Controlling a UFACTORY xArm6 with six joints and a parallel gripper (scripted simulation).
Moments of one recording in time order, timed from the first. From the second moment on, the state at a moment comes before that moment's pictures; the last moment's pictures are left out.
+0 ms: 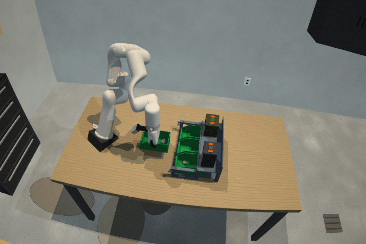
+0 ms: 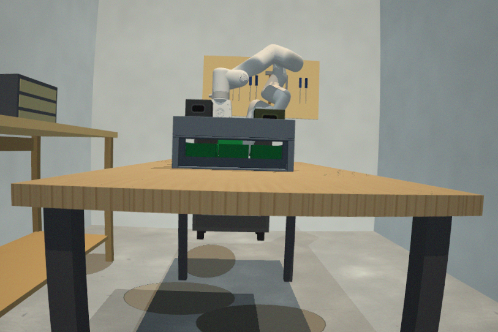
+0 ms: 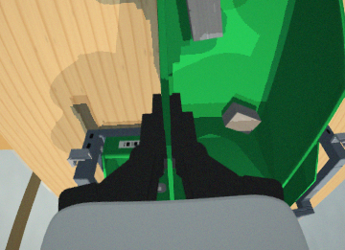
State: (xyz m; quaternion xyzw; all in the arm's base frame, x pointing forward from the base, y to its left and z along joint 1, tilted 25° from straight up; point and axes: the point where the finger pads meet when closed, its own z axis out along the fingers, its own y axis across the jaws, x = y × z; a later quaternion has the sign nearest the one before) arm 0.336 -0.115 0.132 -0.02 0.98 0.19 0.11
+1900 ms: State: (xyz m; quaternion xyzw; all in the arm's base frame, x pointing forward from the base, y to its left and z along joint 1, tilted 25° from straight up) arm 0.350 -0.094 0.078 -0.02 0.98 0.19 0.11
